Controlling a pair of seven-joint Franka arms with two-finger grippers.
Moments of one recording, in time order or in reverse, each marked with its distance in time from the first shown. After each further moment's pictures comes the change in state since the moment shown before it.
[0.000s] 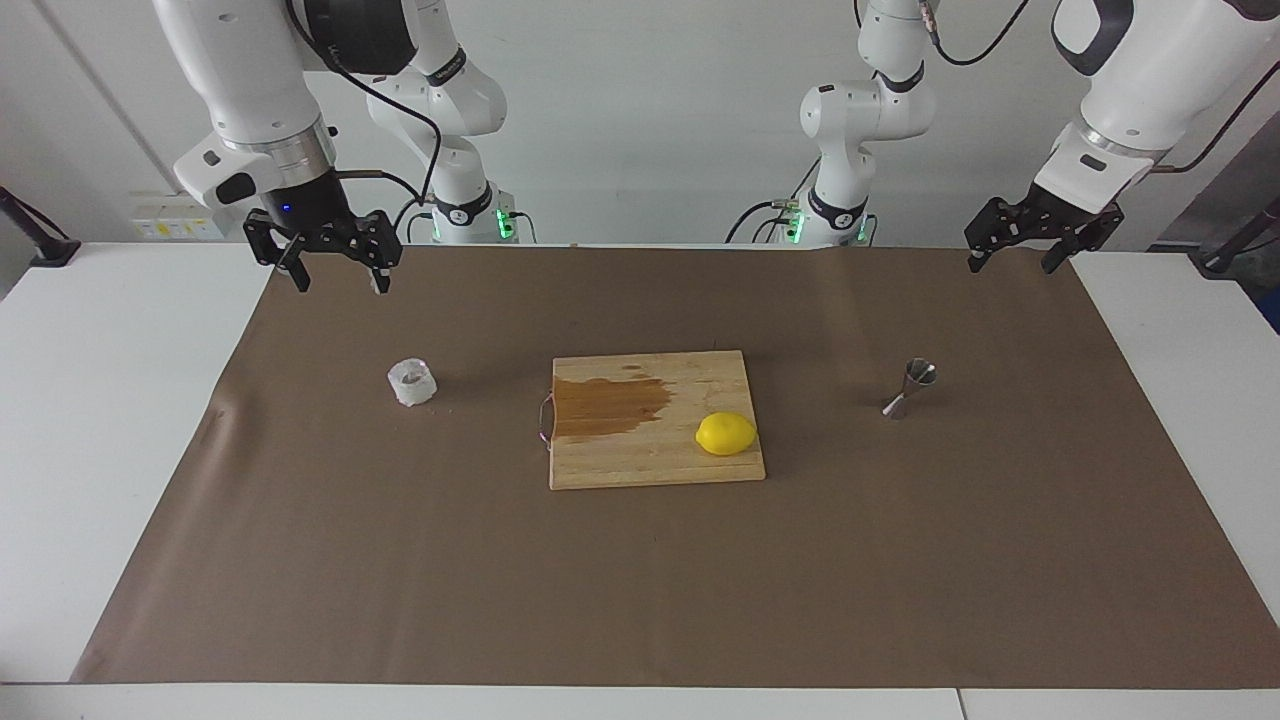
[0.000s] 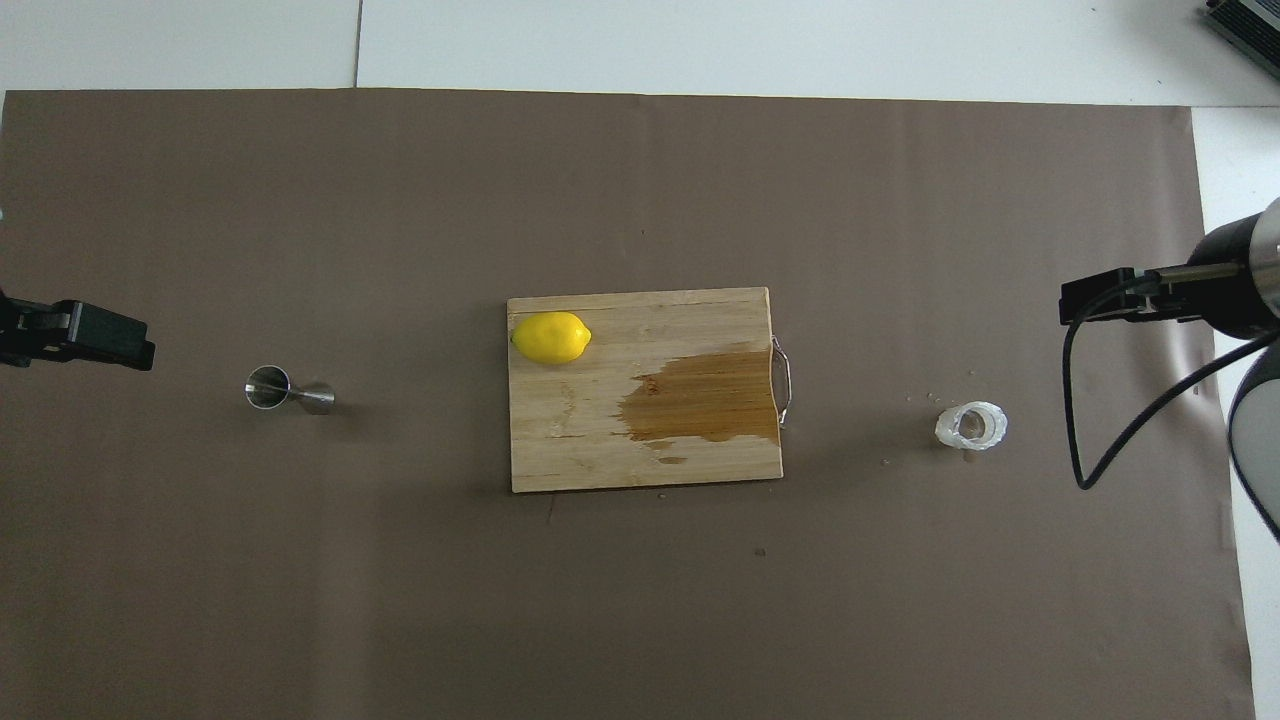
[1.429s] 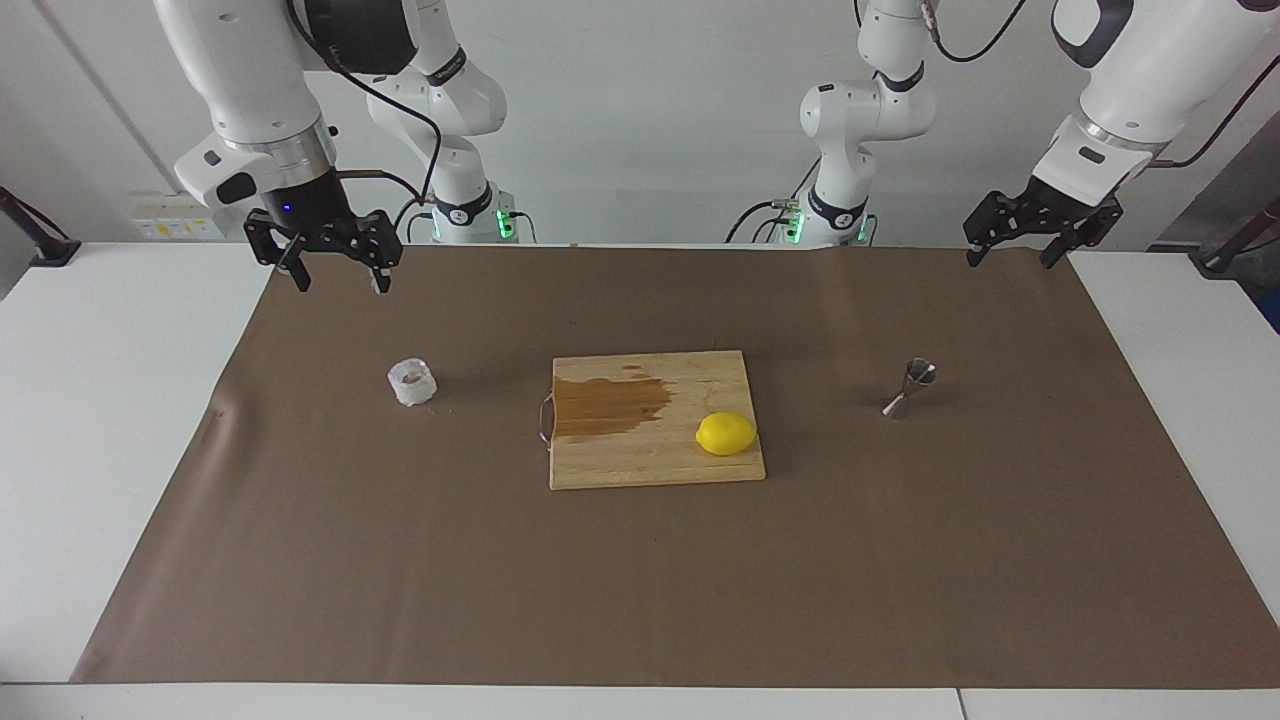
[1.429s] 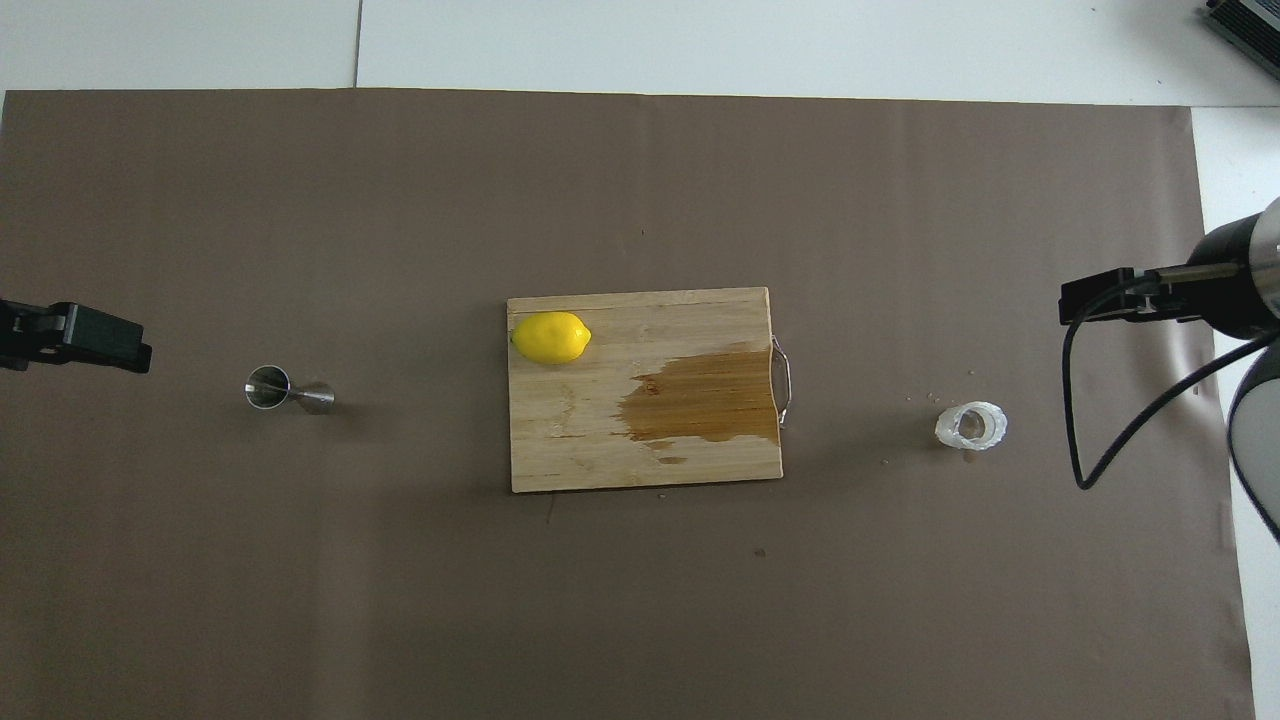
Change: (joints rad) left arm -0.005 -0.001 0.012 -0.003 -0.005 -0.006 0.002; right arm 0.000 0.000 0.000 0.000 0.000 0.000 0.000
